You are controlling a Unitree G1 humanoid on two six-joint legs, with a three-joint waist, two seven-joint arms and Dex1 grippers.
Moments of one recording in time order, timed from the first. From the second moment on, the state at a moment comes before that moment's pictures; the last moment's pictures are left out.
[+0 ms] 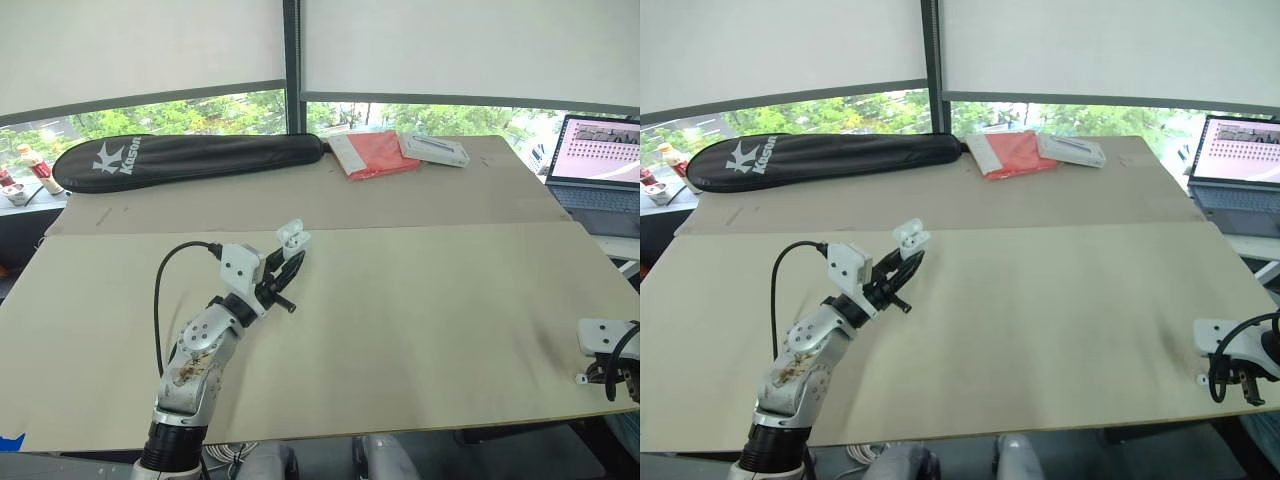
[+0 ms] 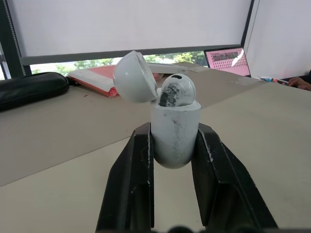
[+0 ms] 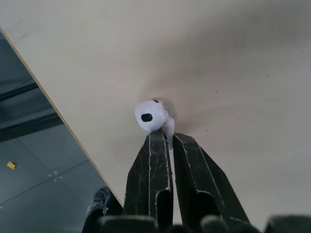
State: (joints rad) left arm -0.19 0.23 -0.02 -0.29 -0.28 0.25 -0.46; right arm -0.35 -1.26 0.17 0.74 -0.19 -0.31 1.37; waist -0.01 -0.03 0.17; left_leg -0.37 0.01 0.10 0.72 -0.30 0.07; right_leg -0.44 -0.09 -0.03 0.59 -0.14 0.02
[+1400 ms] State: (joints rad) left arm -0.19 0.25 -0.01 -0.30 -0.28 0.25 -0.45; right arm -0.35 -1.25 0.17 0.67 -0.17 -0.34 1.45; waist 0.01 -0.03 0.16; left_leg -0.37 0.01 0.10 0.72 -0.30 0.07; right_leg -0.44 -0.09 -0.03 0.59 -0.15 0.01
